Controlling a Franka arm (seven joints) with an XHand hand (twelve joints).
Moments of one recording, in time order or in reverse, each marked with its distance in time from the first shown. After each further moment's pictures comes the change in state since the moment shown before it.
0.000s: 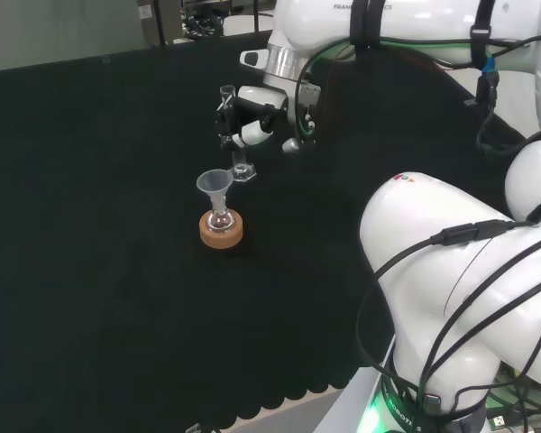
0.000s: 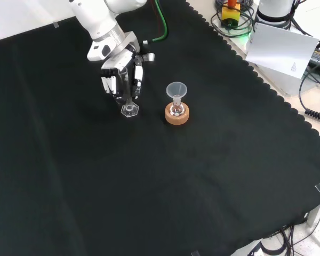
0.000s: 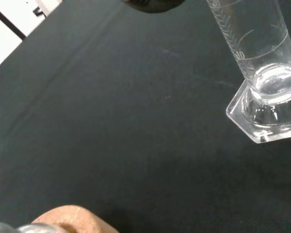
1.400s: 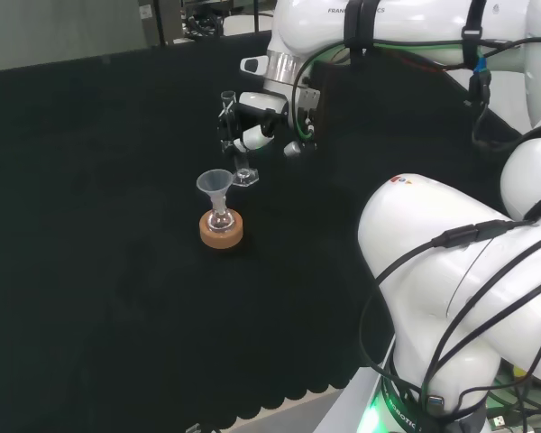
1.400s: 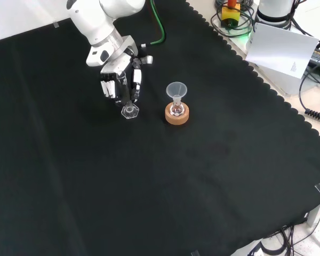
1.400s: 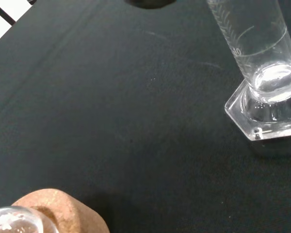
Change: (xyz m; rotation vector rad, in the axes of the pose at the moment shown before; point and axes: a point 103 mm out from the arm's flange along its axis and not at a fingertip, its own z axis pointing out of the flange) arm -0.009 0.003 0.012 0.051 -0.001 0.008
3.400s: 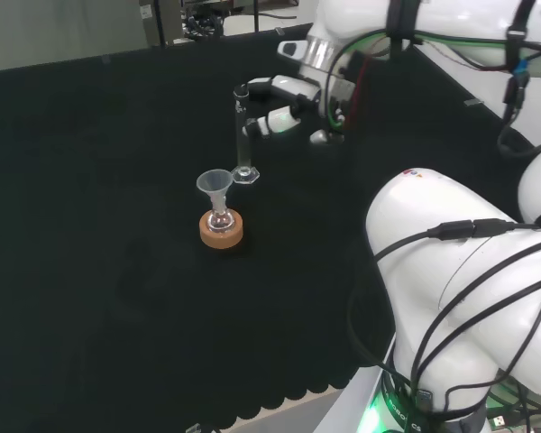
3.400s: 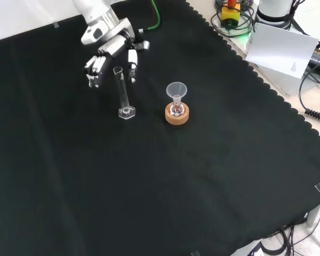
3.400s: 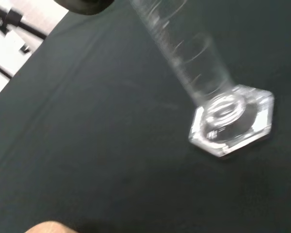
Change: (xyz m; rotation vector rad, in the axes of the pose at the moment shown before) arm -0.029 -0.046 -0.044 -0.129 0.075 0.085
